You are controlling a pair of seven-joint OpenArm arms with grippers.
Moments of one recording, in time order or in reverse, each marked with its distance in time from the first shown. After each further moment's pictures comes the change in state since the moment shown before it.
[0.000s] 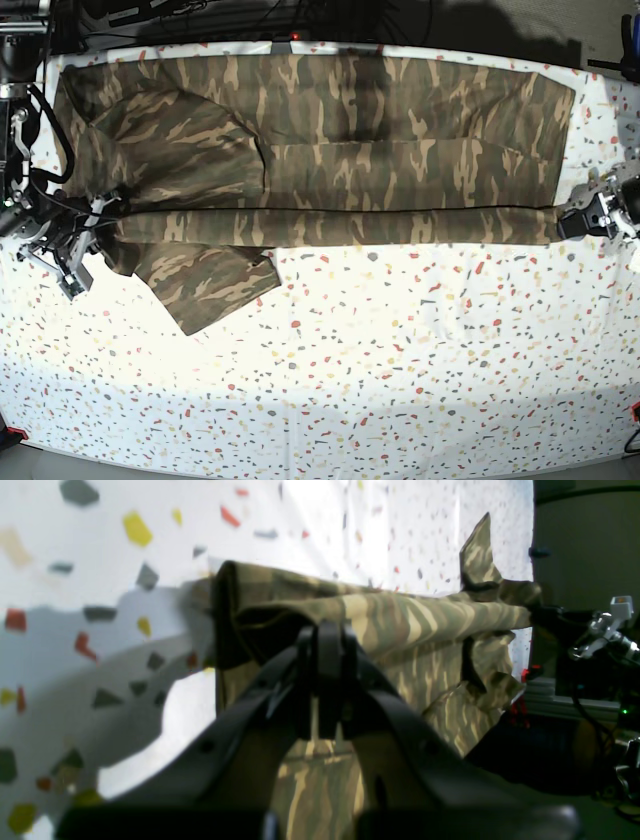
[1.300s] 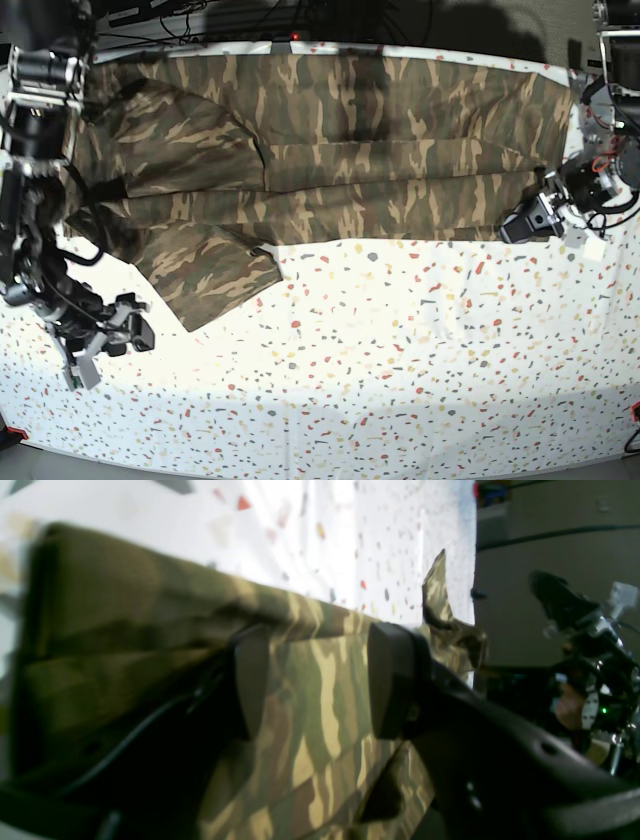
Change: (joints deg) left arm 1.7 11.8 -0.1 0.0 2.2 0.0 -7.8; right arm 21.9 -11.0 0.2 -16.1 6.8 -0.2 5.8
